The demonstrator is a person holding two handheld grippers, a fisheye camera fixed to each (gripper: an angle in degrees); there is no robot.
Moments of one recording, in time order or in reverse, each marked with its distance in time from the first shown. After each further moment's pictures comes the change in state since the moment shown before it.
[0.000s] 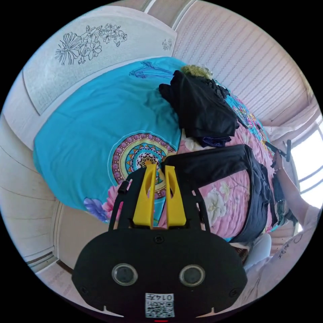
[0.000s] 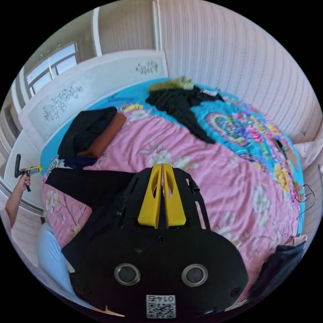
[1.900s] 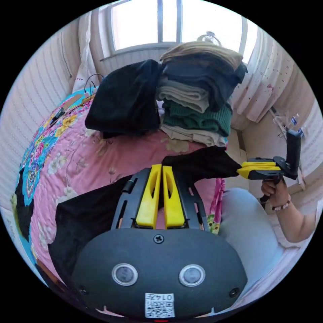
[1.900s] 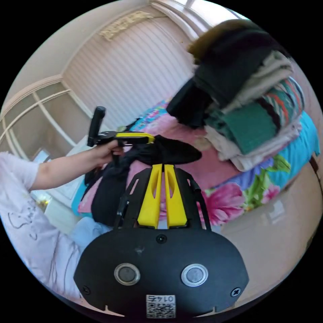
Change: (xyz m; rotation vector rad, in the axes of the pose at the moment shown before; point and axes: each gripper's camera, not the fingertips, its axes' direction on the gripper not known) left arm 1.009 0.456 0.366 -0.078 0.445 1.333; right arm 0.145 0.742 -0.610 0.341 -0.084 0.706
